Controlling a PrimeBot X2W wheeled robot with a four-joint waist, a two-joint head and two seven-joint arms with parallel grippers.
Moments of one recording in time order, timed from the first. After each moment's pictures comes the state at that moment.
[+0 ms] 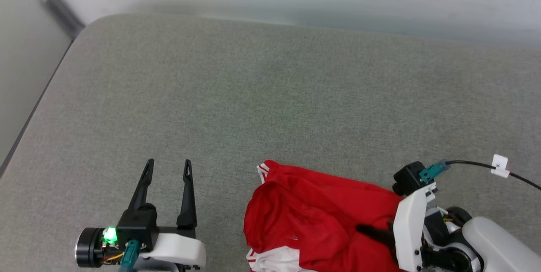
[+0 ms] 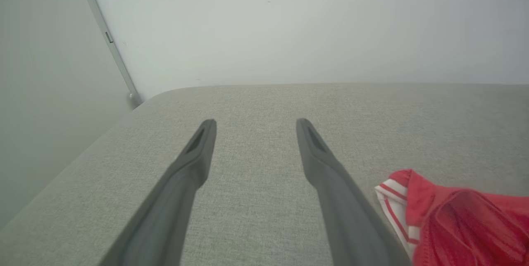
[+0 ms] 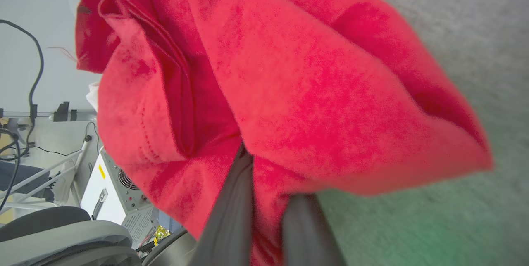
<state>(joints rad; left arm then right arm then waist) 0.00 0.05 -0.09 0.02 -0.02 0.08 -0.26 -0.35 -0.47 0.66 0.26 1.01 0.13 0.61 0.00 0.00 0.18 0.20</state>
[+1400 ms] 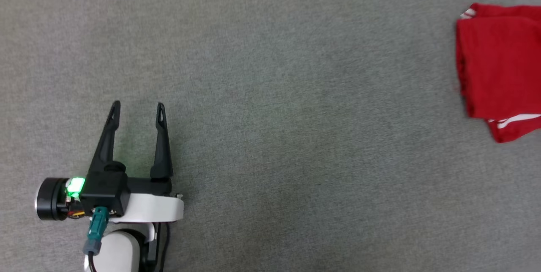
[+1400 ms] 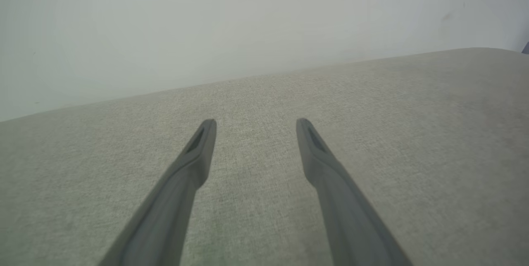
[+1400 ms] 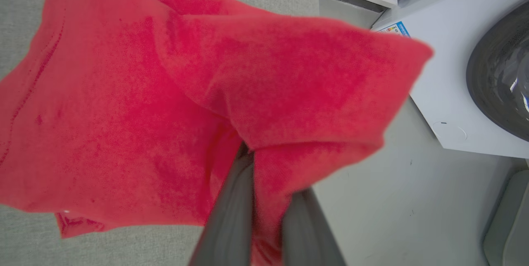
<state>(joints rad) -0.13 0.11 -0.05 -0.08 0.00 0.07 -0.26 -0.87 -0.93 0.59 0.54 0.71 0.13 0.46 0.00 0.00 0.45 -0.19</state>
